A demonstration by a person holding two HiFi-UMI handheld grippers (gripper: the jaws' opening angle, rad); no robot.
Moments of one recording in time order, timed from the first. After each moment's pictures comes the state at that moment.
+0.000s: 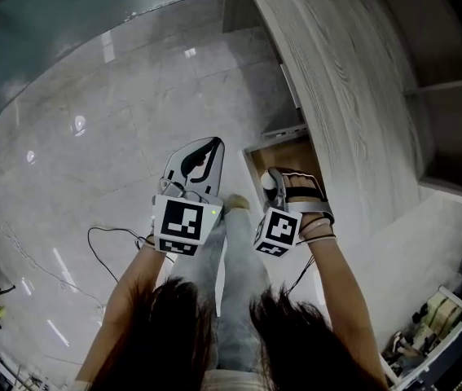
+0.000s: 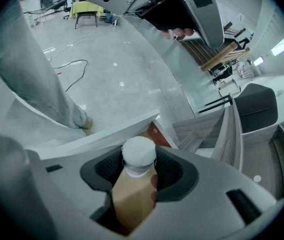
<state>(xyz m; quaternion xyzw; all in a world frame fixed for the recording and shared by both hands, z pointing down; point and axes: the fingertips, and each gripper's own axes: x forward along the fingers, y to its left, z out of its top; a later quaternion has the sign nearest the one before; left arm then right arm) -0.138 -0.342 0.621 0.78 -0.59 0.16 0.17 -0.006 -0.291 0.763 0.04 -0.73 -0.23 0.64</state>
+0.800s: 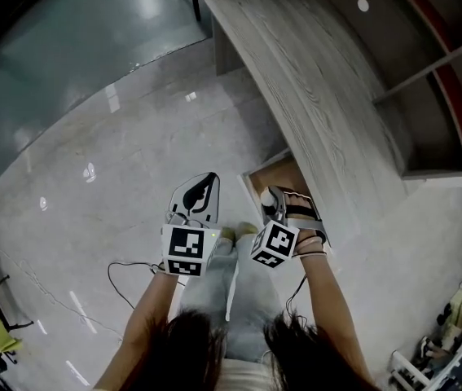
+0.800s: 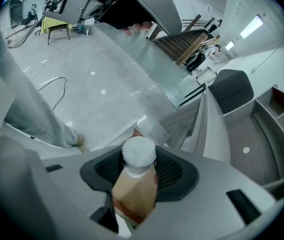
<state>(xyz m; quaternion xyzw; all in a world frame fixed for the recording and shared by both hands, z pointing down) -0.139 -0.310 0.561 0.77 -0.59 0.16 0.17 -0.012 -0.289 0.699 0.16 -0.76 -0.17 0.60</state>
